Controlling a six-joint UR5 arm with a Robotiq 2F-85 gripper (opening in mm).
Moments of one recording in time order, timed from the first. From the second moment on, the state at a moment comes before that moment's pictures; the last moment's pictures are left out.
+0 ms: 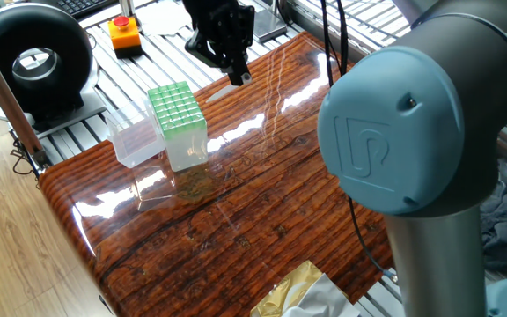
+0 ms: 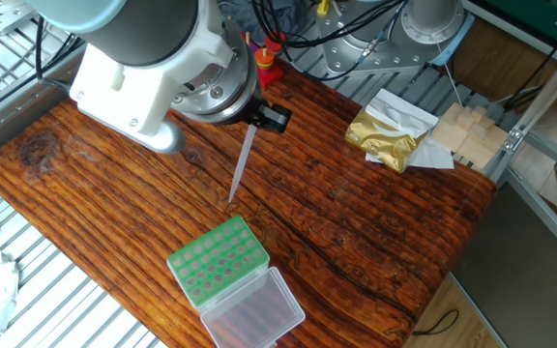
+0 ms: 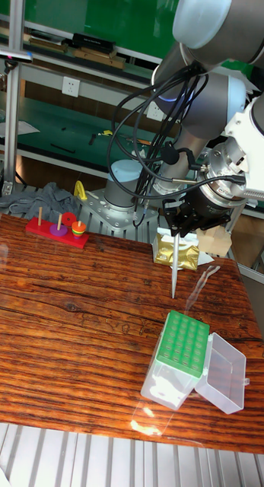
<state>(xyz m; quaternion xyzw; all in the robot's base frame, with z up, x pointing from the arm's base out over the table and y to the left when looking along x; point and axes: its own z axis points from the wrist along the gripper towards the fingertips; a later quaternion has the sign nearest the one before) 0.509 0.088 0.269 0.08 -0.97 0.03 0.23</state>
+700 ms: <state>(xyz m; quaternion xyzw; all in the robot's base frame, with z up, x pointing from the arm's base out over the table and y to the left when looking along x) 0.510 0.090 0.268 0.08 -0.97 0.02 0.23</state>
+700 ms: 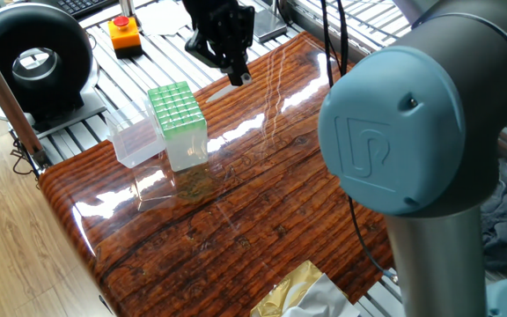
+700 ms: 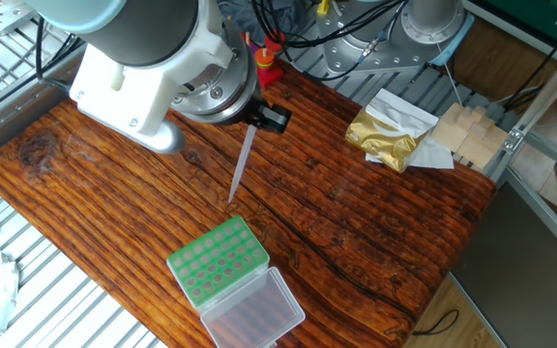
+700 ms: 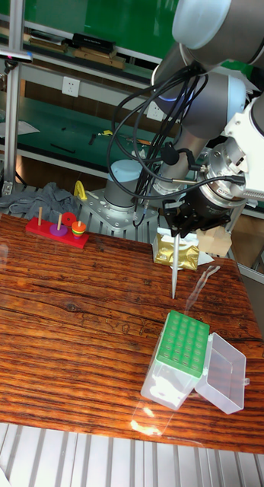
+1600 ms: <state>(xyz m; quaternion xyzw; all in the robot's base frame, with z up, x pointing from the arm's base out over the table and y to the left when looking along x) 0.510 0.098 0.268 0.07 -0.97 0.02 0.22</state>
